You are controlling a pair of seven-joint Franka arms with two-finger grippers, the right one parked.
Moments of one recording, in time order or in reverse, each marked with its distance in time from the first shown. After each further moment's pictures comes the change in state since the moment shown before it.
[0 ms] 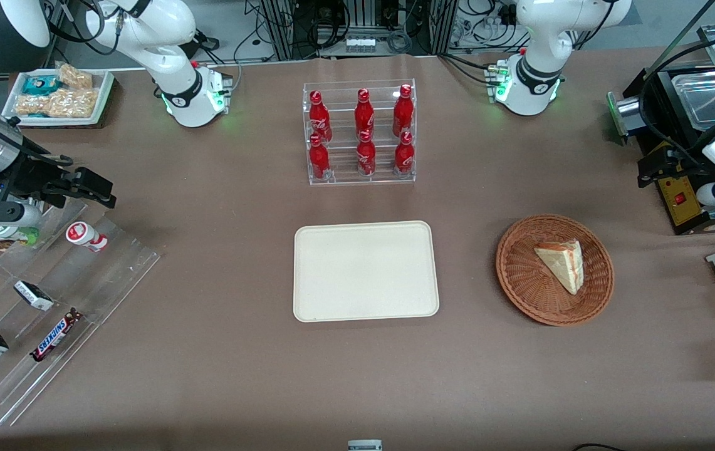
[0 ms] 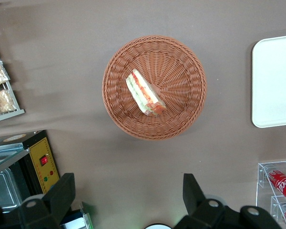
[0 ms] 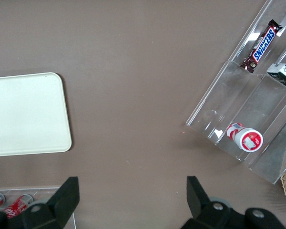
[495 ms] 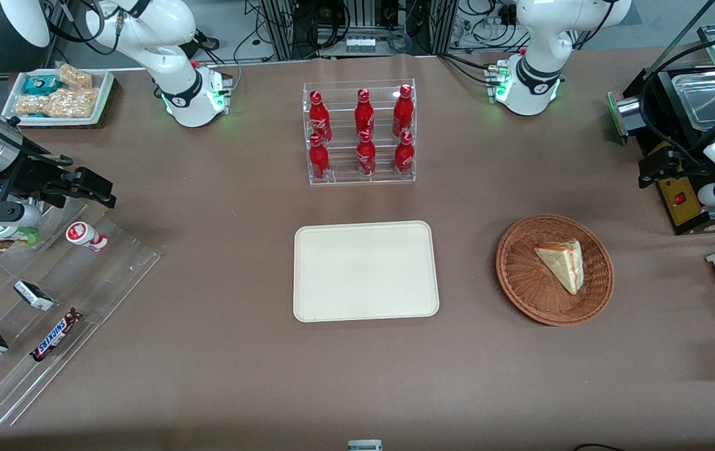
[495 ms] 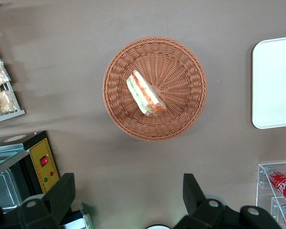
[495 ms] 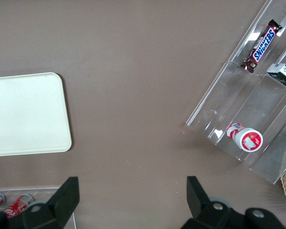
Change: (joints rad) arm 0.001 0.001 0.001 0.000 0.000 0.004 0.000
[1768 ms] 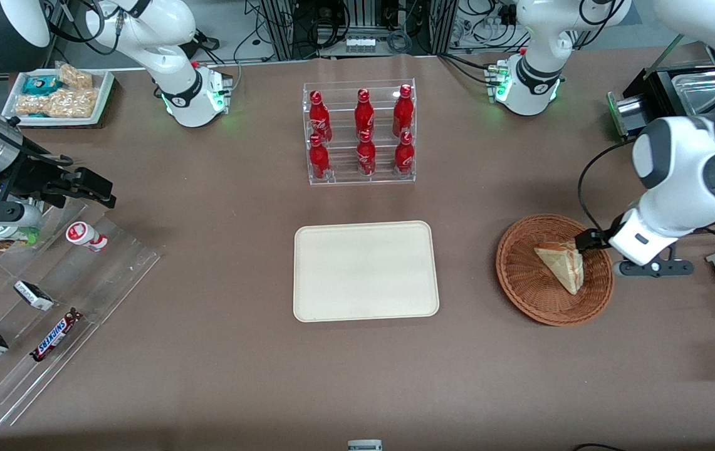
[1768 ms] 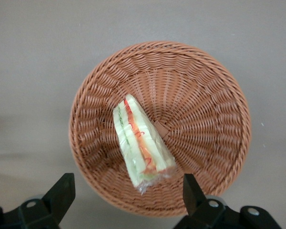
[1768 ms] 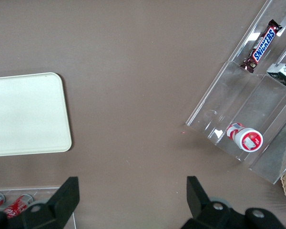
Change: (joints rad) arm 0.000 0.147 0.000 -0.475 0.000 0.680 -0.171
